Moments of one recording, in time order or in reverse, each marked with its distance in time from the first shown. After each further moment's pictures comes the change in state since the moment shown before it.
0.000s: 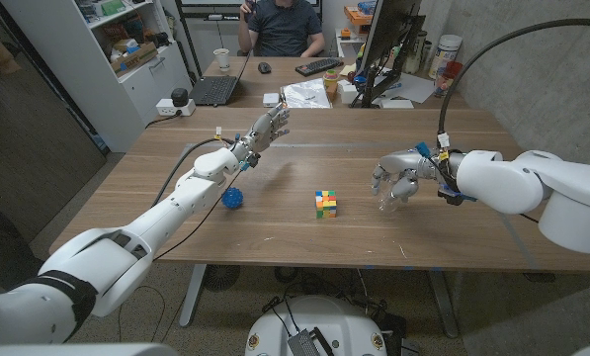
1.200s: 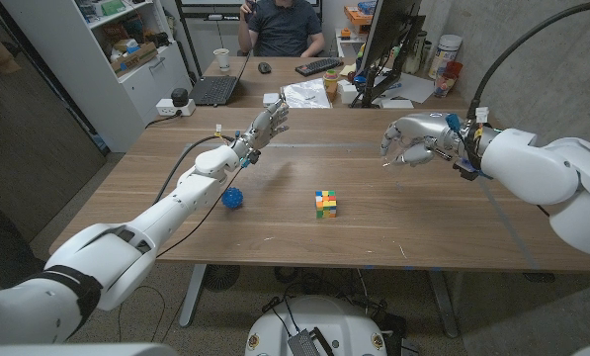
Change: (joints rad) left arm -0.027 -0.023 -0.002 0.044 0.005 -0.018 0.005; left_hand 0.000 0.000 -0.011 -0.002 0.004 0.000 0.000 0.000 0.000 0.000 0.000 0.000 0.000 0.000 0.000 0.000 0.000 0.000 0.000 0.000 0.000; right arm -0.310 0.416 0.422 0.065 -0.336 0.225 0.123; right_hand 0.000 0.000 0.000 0.000 0.011 0.015 0.004 -0.004 -0.001 0.019 -0.004 0.000 0.000 0.016 0.016 0.000 0.000 0.000 0.000 0.017 0.000
